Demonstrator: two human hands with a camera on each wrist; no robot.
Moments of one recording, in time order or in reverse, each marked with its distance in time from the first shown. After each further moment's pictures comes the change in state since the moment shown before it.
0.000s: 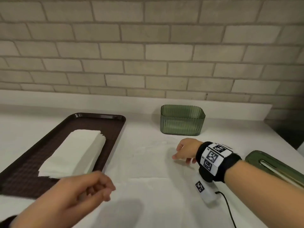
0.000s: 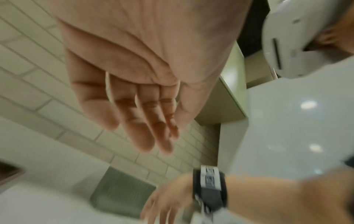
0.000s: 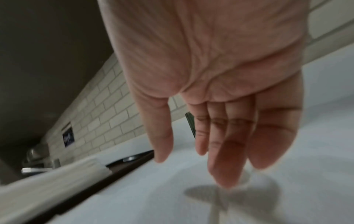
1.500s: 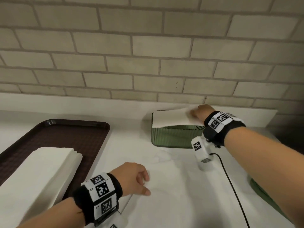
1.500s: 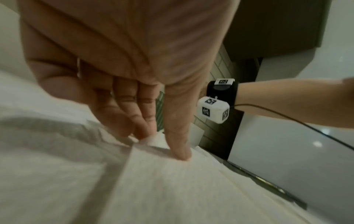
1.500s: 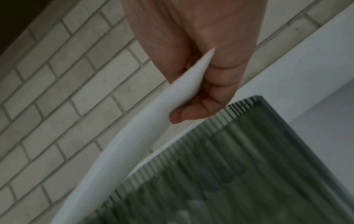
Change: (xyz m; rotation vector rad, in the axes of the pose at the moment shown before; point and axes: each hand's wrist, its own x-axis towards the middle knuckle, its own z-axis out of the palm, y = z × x) left_hand 0.227 -0.017 0.083 0.164 -0.327 -0.063; right_hand 0.134 0.031 -0.137 0.157 0.484 0.201
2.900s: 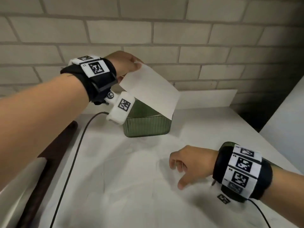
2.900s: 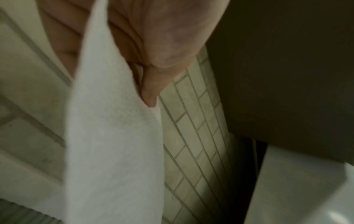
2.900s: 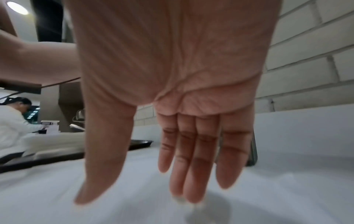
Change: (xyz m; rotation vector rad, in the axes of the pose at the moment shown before) left_hand 0.081 0.153 -0.170 -0.228 0.502 0.192; right_hand -0.159 0.094 0.015 -0.390 -0.604 -0.473
